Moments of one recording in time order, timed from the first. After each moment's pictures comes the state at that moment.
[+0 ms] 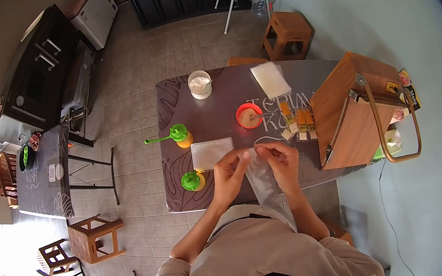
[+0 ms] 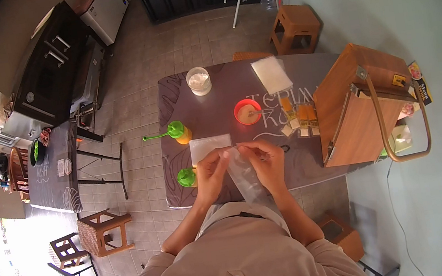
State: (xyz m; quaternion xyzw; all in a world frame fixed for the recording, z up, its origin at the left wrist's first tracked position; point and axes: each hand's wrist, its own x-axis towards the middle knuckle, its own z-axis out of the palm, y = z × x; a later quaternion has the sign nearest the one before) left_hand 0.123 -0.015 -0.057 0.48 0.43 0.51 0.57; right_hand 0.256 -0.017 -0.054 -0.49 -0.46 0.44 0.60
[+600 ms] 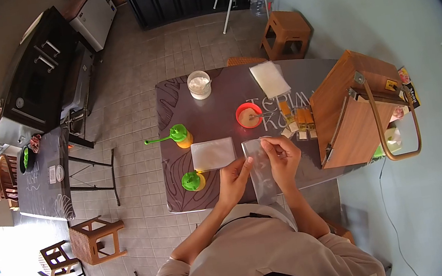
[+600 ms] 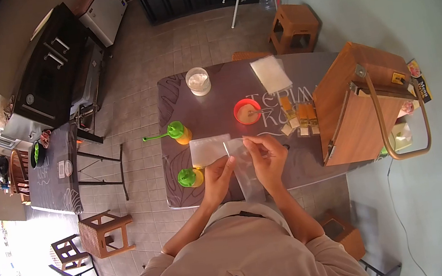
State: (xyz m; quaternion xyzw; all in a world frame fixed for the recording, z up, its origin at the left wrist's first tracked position) left_hand 0.123 -0.023 -0.083 0.52 0.46 0.45 0.56; right_hand 0.252 -0.012 -0.054 -0.51 -0.47 0.31 0.65
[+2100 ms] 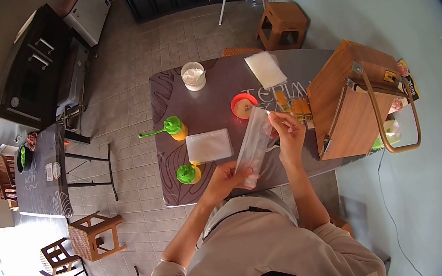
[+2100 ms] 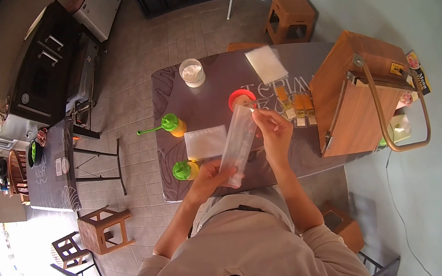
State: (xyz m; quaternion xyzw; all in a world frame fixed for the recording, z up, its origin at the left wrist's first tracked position) left_hand 0.100 -0.028 -0.076 0.41 0.33 0.28 0.80; right_hand 0.279 0.011 -0.058 -0.53 -0.35 0.40 0.66
